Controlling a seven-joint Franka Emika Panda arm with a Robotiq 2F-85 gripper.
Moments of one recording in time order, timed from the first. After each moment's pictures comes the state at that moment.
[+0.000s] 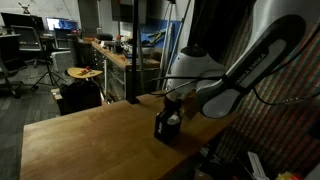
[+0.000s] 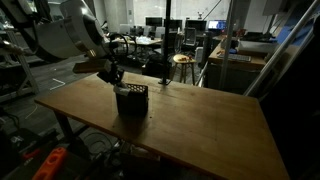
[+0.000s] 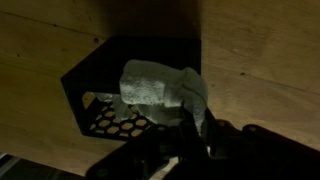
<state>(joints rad) -0.21 -0.01 0.25 -2.68 -0.74 2.95 0.48</state>
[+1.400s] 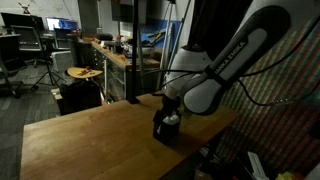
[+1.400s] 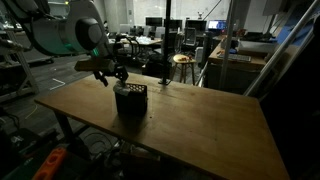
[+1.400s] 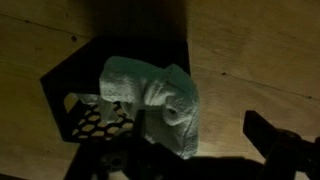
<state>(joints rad) -0.19 0.01 0.28 -2.68 -0.32 2.95 0.09</state>
